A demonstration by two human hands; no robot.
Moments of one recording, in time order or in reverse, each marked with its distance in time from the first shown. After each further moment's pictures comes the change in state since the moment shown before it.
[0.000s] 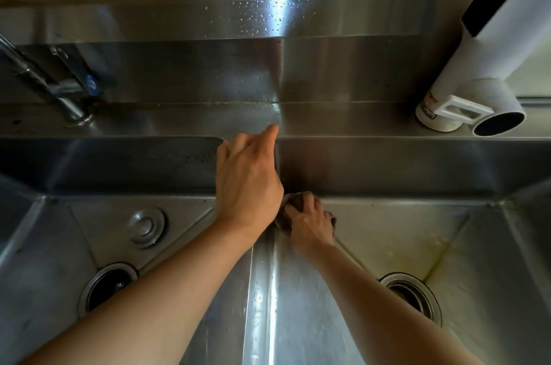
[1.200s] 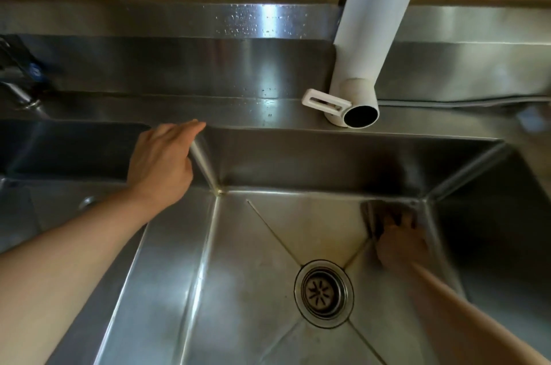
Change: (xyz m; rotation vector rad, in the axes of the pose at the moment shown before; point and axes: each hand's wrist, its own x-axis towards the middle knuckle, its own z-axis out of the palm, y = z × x) left_hand -0.006 0.018 -0.013 0.129 -0.090 0.029; right_hand -0.088 0.257 -0.063 -0.128 0.031 0.535
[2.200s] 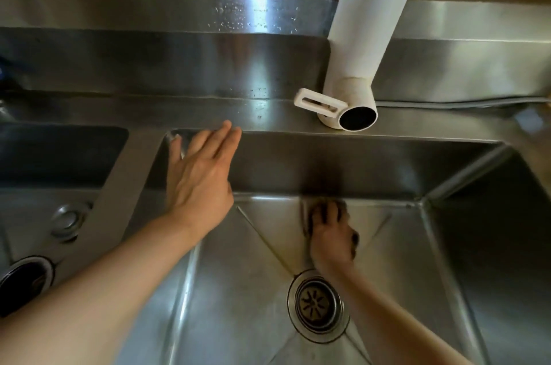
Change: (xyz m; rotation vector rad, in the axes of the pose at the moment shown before) left_hand 0.002 0.063 0.031 0.135 -0.048 0.065; right_hand -0.017 -0.091 0.021 0.086 0.138 -0.350
